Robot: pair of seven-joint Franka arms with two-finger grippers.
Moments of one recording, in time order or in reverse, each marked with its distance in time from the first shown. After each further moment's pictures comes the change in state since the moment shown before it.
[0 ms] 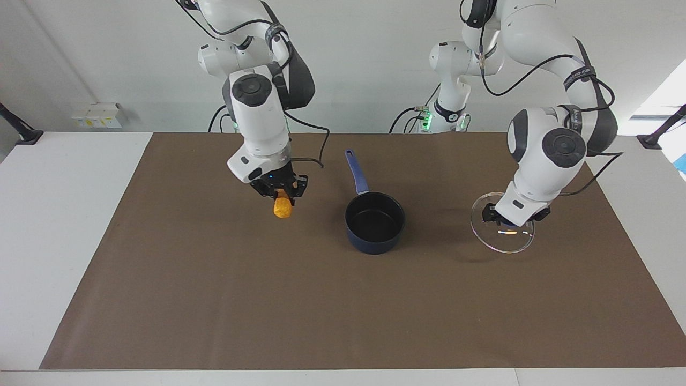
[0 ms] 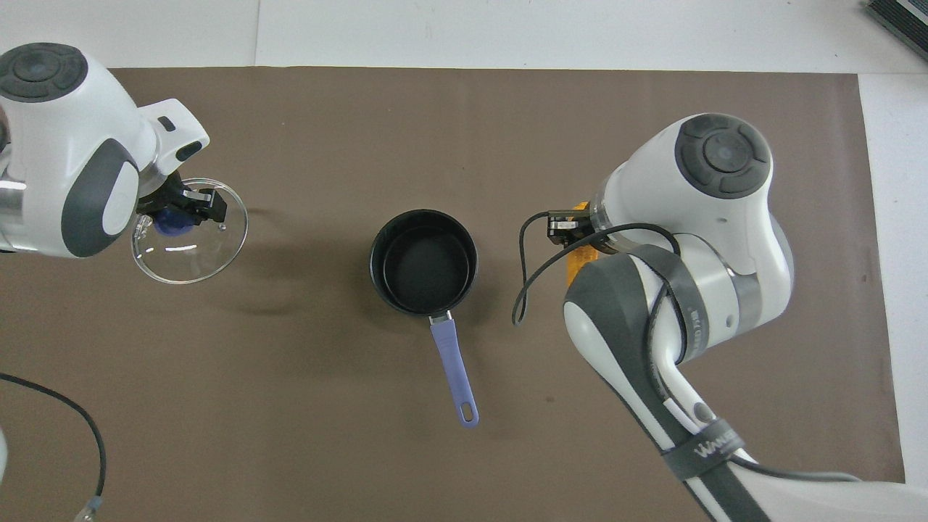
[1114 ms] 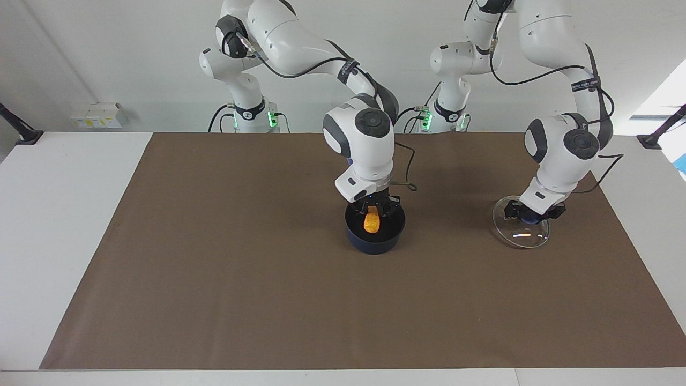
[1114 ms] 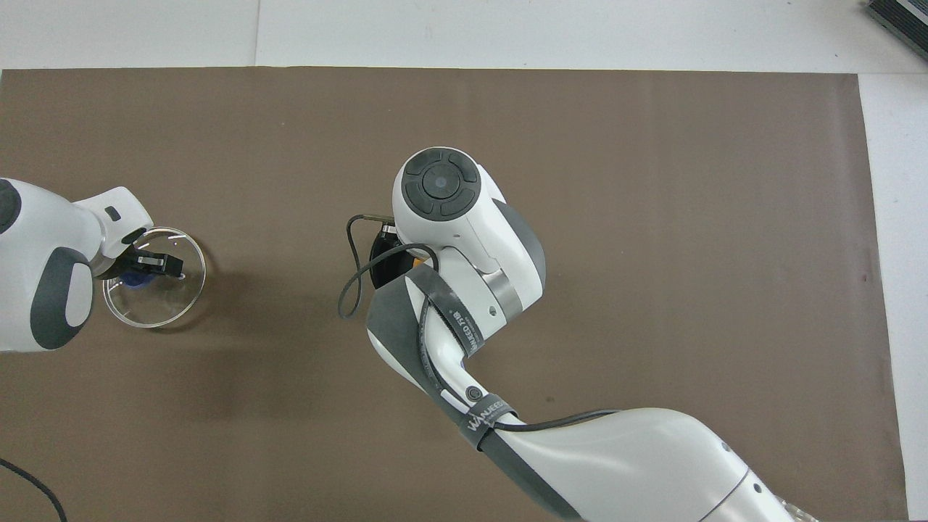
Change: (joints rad) left arm 0.173 -0.135 0.002 -0.469 0.011 0.450 0.149; right arm 0.247 0.382 0.002 0.376 0.005 0.040 0.377
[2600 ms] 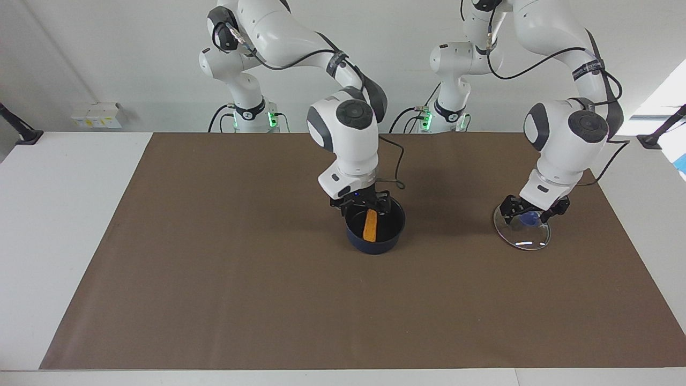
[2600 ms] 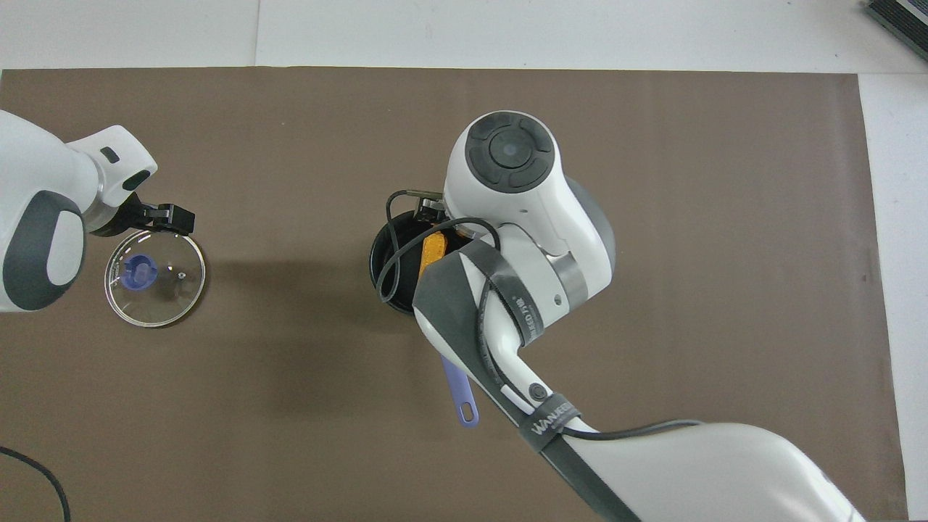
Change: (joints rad) left arm -0.086 -0.011 -0.031 0.280 -0.052 -0.292 -0.114; right arm -0.091 -0.152 -0.020 -0.043 -0.027 -0.094 -0.125
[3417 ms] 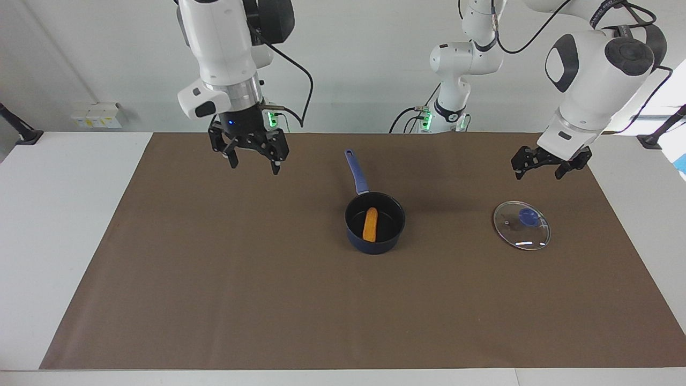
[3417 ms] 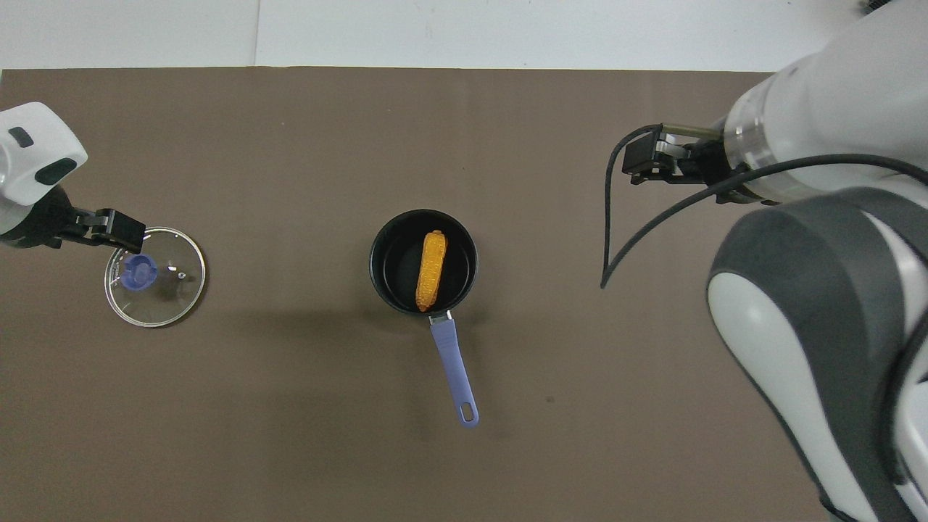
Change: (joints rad) left arm 0.000 -0.131 -0.020 0.143 -0.018 -0.354 0.026; right arm -0.258 -0.317 -0.002 0.001 -0.033 -0.269 -0.219
